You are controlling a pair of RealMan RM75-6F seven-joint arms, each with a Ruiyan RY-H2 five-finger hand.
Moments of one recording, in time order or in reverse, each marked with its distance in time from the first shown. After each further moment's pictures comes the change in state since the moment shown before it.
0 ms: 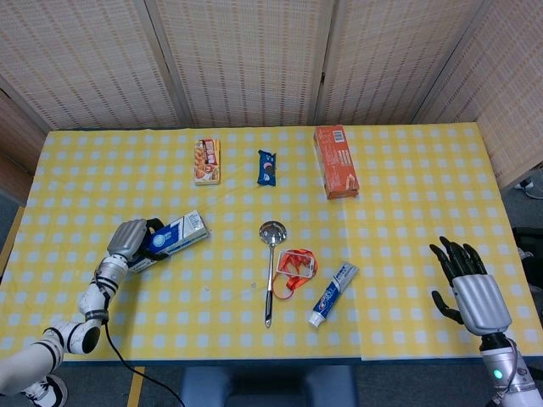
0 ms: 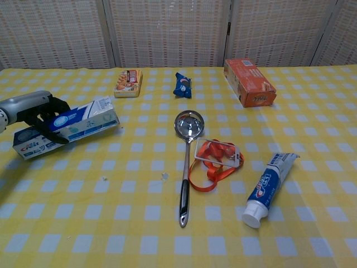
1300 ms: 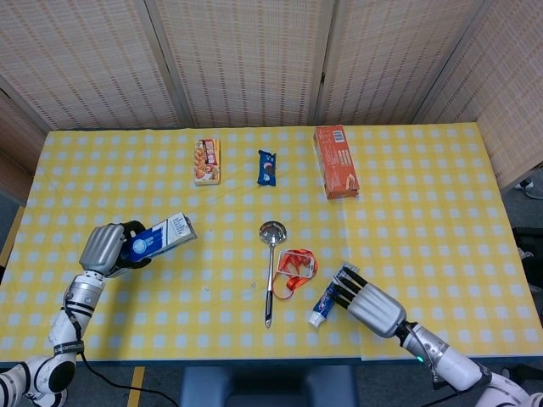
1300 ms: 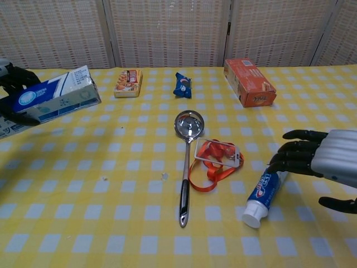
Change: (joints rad) left arm 0.145 0.239 0.004 -0.461 -0.011 0.292 0.262; right arm 0.347 -0.163 -0.103 0.154 -0.309 -0.417 -0.258
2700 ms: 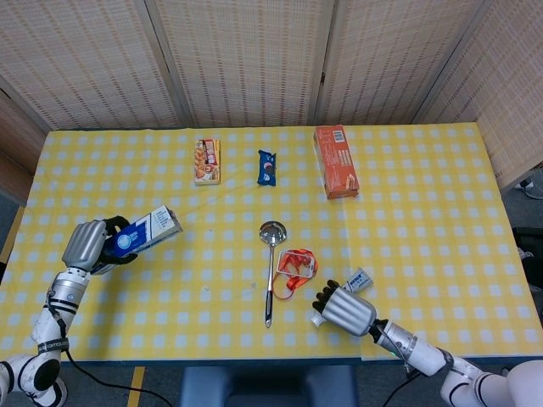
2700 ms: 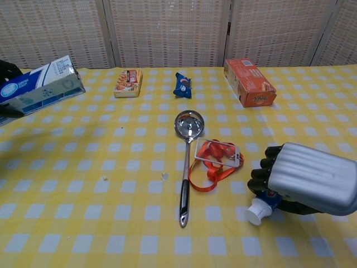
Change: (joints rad) left arm 0.018 0.050 -0.006 0.039 0.018 -0.011 -0.123; right arm 0.042 -0.368 -0.051 0.543 -0.174 0.312 0.044
